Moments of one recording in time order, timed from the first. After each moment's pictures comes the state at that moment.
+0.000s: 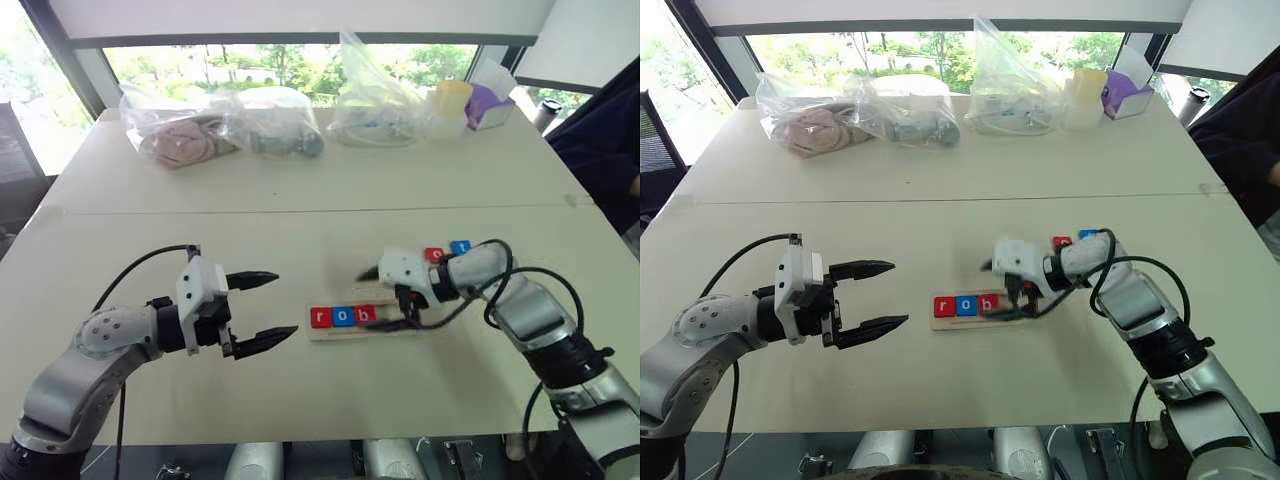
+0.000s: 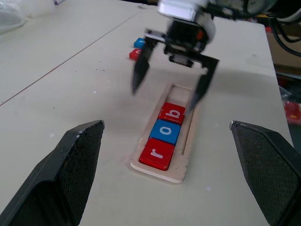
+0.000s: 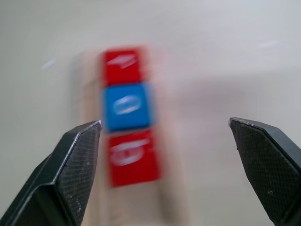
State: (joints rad) left arm 0.00 0.73 0.09 -0.59 -0.62 0.47 -0.91; right arm -0.55 -0.68 0.26 -0.09 0.15 0.47 1.14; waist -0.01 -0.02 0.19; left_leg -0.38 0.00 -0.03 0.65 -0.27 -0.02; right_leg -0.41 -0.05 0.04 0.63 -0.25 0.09
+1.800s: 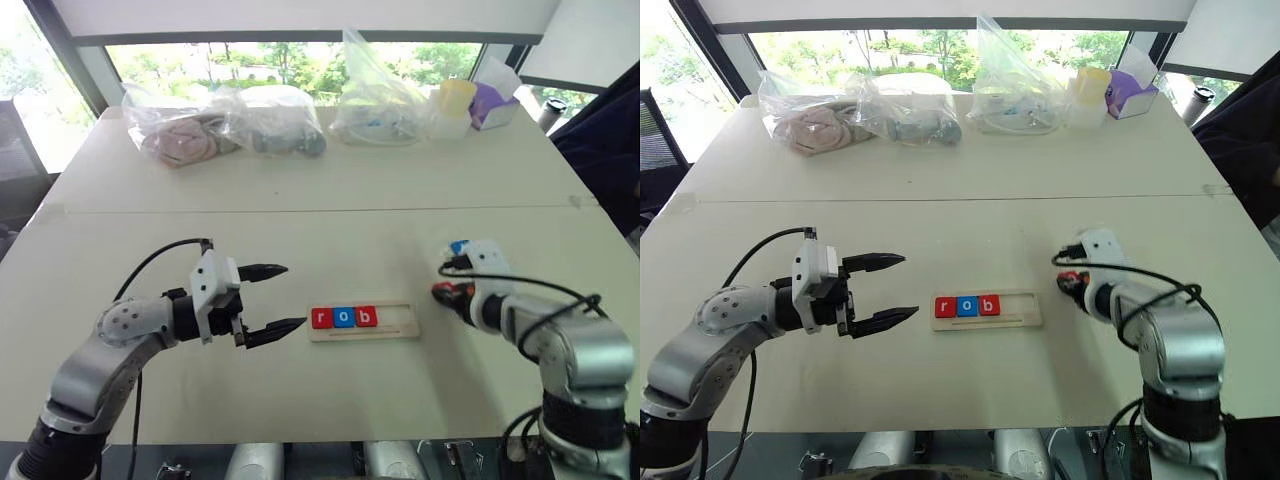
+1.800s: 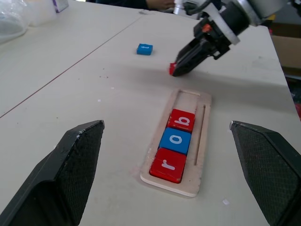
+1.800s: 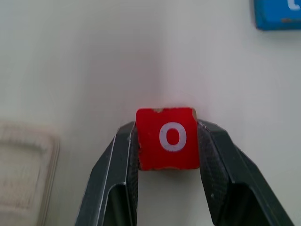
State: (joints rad) left arm -0.07 0.67 0.01 -0.50 -0.56 0.41 -0.93; right arm -0.19 -0.43 -0.27 -0.69 0.26 1.59 0.32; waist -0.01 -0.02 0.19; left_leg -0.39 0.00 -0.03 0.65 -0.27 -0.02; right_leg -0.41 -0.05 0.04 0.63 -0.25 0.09
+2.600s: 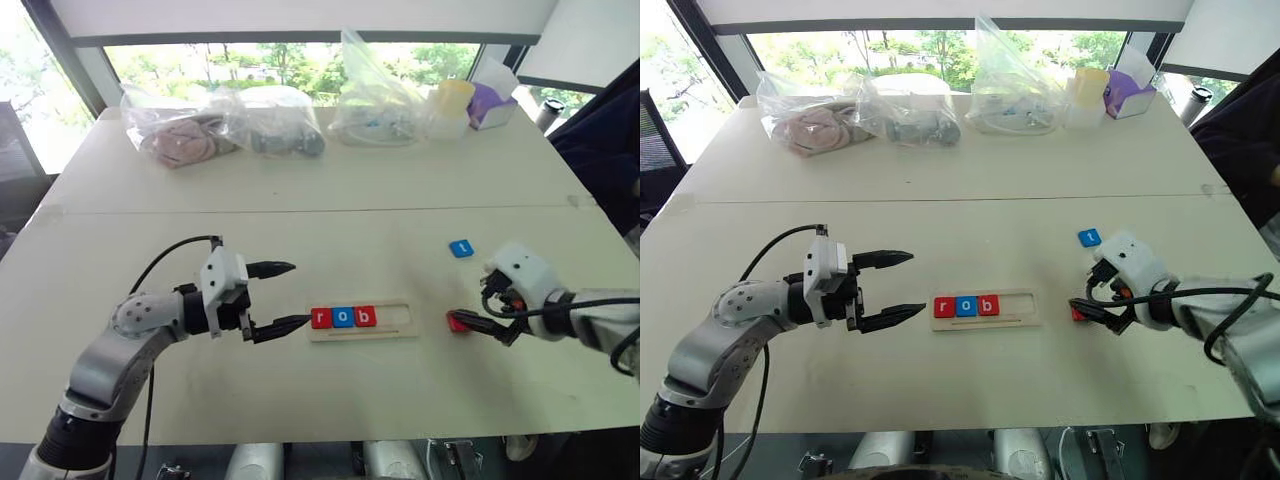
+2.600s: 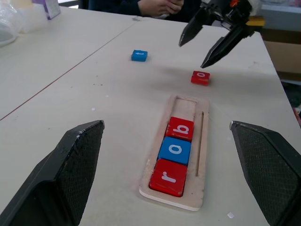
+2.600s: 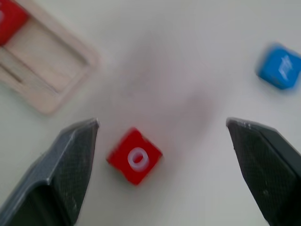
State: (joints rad) left arm -0.13 0.64 -0.02 -0.44 -0.53 0.38 -0.96; right arm -0.08 -1.11 -0.14 -0.43 0.42 0.86 0.88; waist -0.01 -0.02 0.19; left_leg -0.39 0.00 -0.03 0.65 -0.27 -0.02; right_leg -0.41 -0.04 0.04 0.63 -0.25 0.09
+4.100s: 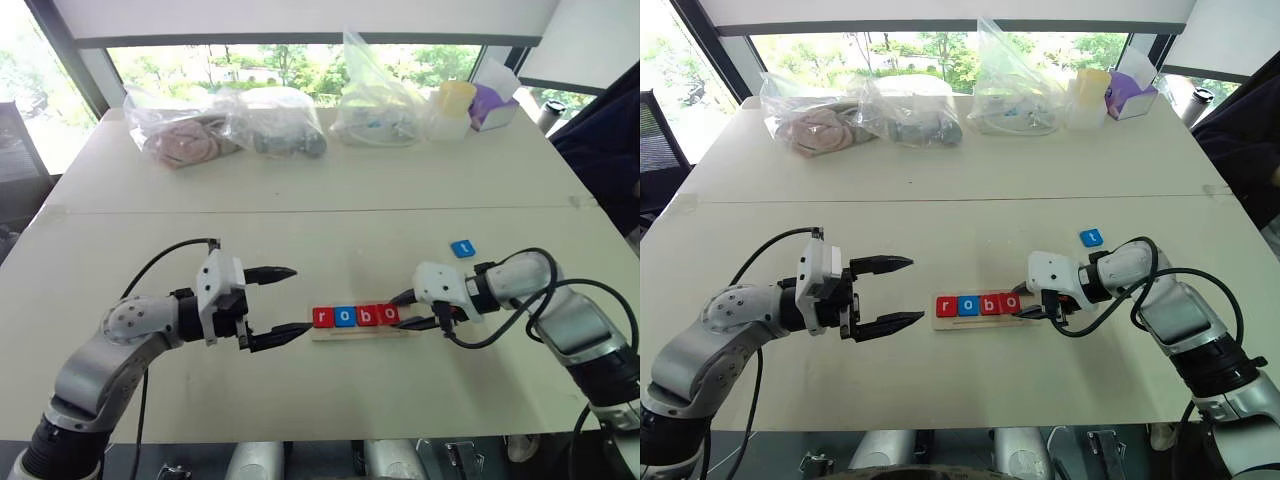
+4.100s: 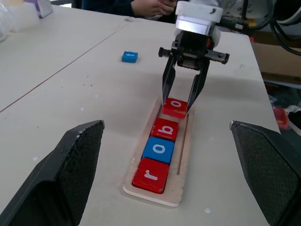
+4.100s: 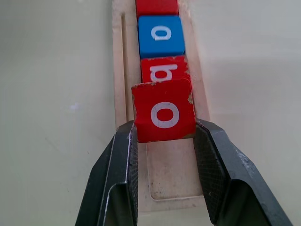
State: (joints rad) left arm -0.09 0.68 0.00 -0.54 -0.60 0.45 -0.93; right arm -0.42 -0.88 0.27 -0.11 0.14 0.28 1.30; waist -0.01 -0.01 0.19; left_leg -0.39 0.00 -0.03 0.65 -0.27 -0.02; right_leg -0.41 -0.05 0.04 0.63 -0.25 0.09
